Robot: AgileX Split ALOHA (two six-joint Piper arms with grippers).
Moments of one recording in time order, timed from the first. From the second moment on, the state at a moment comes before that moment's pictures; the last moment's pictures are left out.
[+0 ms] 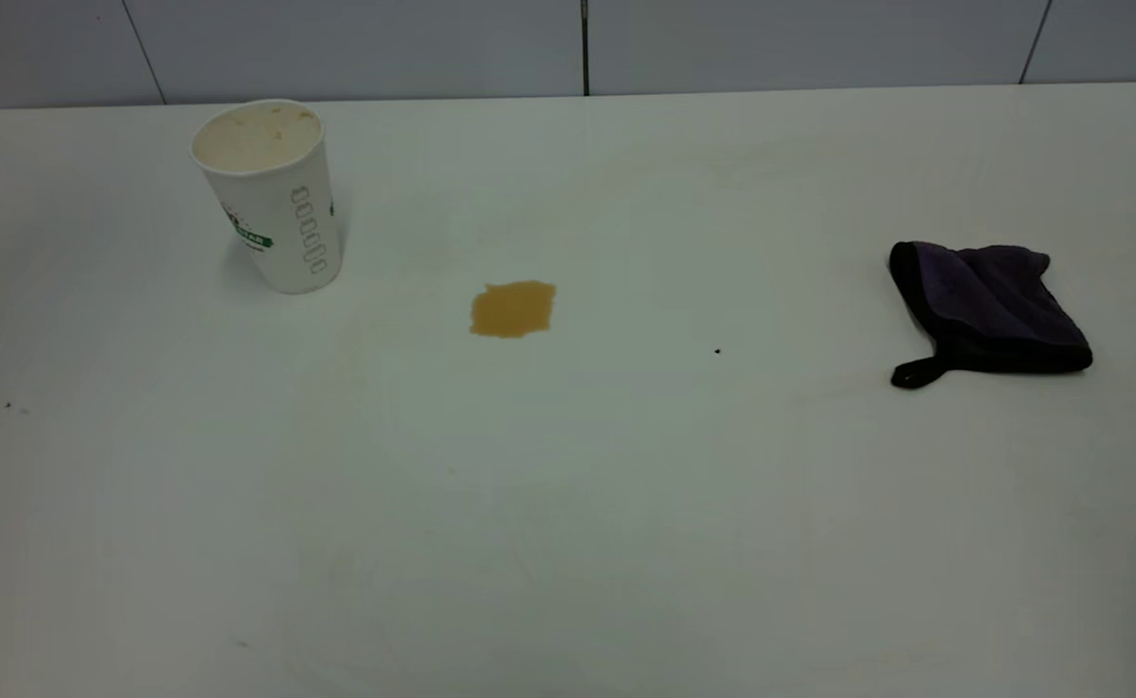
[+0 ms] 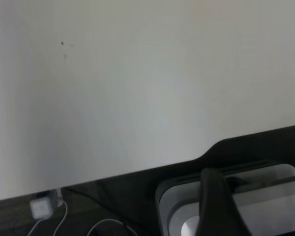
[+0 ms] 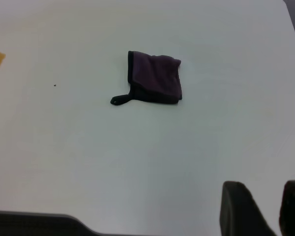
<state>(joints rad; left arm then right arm) 0.04 1.09 -1.08 -0.18 1.17 0.20 -0.01 -0.02 -0.47 0.03 1.12 -0.08</state>
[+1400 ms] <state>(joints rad) 0.04 -0.02 -0.53 0.04 1.16 -0.03 -0.01 -0.02 -0.47 0.03 1.12 -0.08</state>
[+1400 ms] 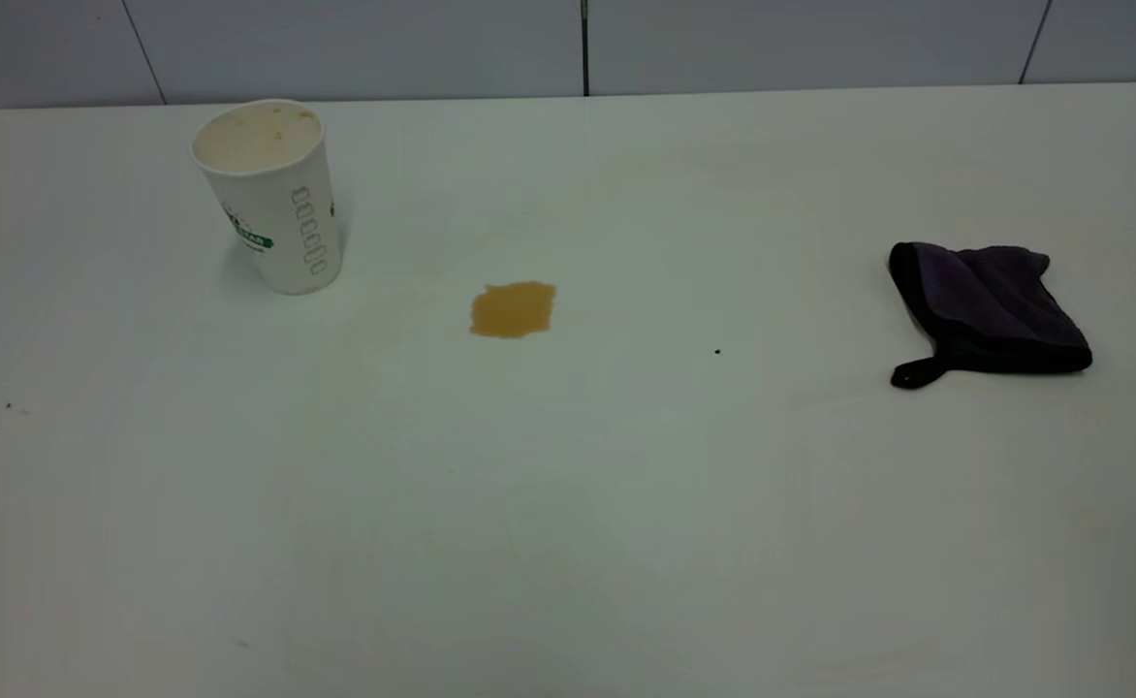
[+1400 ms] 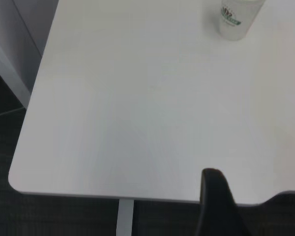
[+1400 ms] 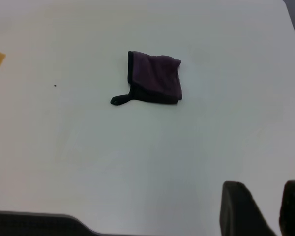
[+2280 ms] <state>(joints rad) 0.04 -0.02 -0.49 0.06 1.14 -0.03 -0.01 -0.02 -0.47 0.03 1.12 -0.08</state>
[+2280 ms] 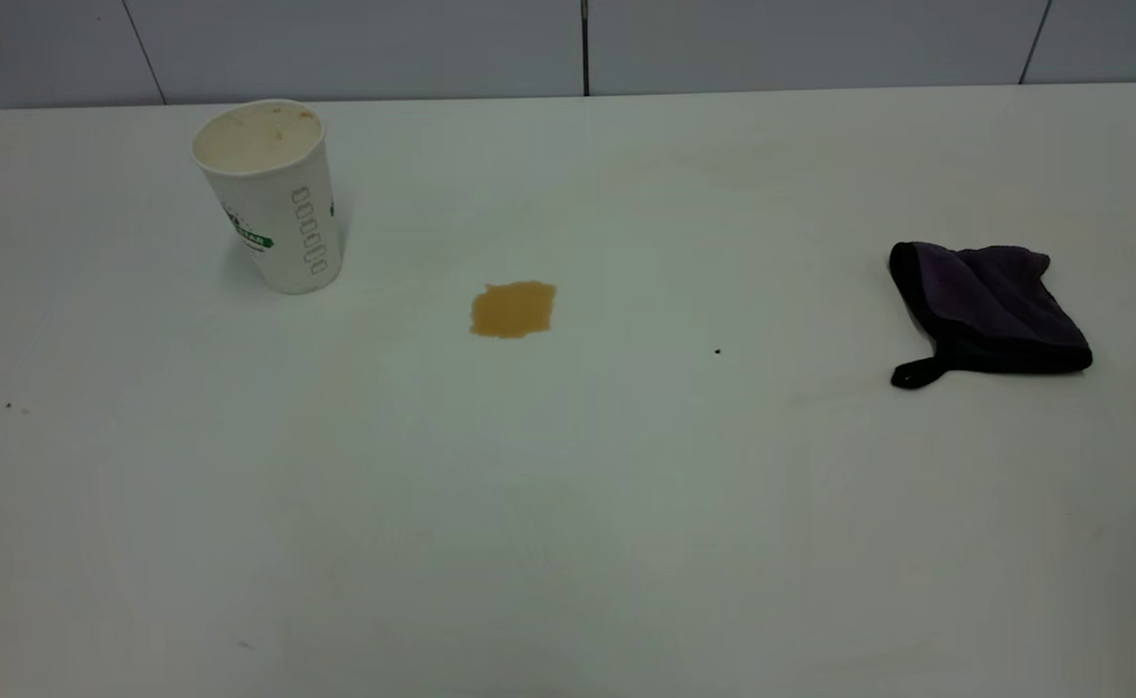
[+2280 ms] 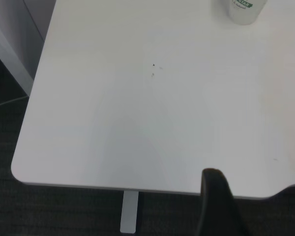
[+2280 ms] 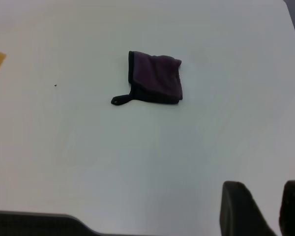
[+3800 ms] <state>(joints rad) 0.04 -0.02 -0.49 0.06 1.14 -0.03 -0.01 0.43 -0.64 0.01 1.00 -0.05</state>
